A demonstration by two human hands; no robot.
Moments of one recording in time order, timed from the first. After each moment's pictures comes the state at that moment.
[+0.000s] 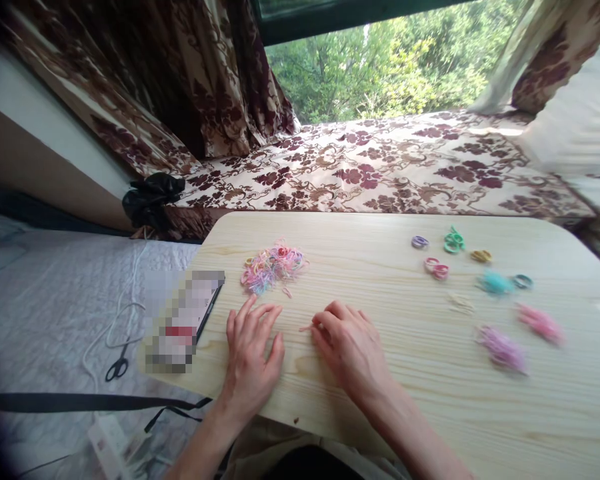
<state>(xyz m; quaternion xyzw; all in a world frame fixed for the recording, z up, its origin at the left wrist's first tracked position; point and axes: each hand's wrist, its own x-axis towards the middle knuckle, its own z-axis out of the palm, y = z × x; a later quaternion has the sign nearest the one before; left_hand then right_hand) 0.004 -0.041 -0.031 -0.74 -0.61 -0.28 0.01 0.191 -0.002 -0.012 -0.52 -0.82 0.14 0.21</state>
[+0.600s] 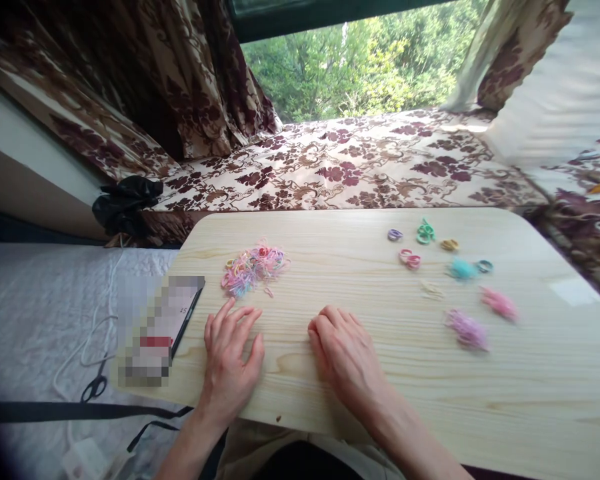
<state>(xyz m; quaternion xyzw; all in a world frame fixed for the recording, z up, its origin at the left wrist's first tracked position) -0.001 -0.041 -0.036 -0.75 -0.60 -0.29 0.03 0.209 -0.020 -0.011 -0.51 -0.83 0.09 0.21</state>
